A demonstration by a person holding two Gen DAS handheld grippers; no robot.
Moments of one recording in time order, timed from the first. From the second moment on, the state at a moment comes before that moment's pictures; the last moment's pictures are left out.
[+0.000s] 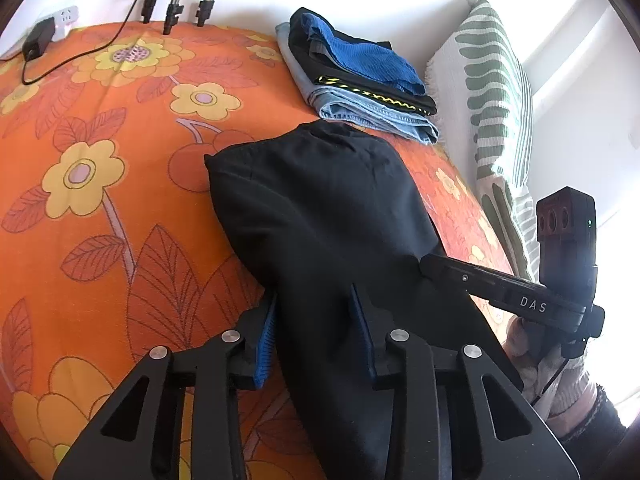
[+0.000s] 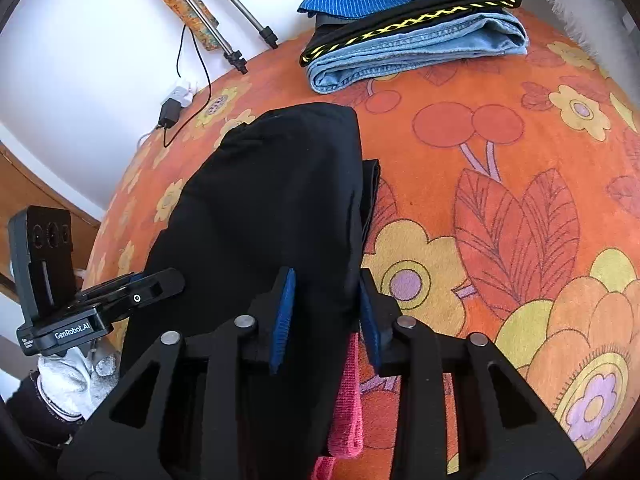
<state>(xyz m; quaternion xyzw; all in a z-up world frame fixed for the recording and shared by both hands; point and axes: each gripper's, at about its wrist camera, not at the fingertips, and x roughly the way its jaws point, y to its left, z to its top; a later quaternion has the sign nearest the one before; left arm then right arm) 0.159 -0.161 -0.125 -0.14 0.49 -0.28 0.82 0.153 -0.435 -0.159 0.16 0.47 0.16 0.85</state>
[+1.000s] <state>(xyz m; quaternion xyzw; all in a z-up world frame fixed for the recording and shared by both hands) 0.164 -0.177 -0.125 -0.09 0.46 -0.28 0.84 0.156 -0.418 -0.158 0.13 0.46 0.14 0.86</state>
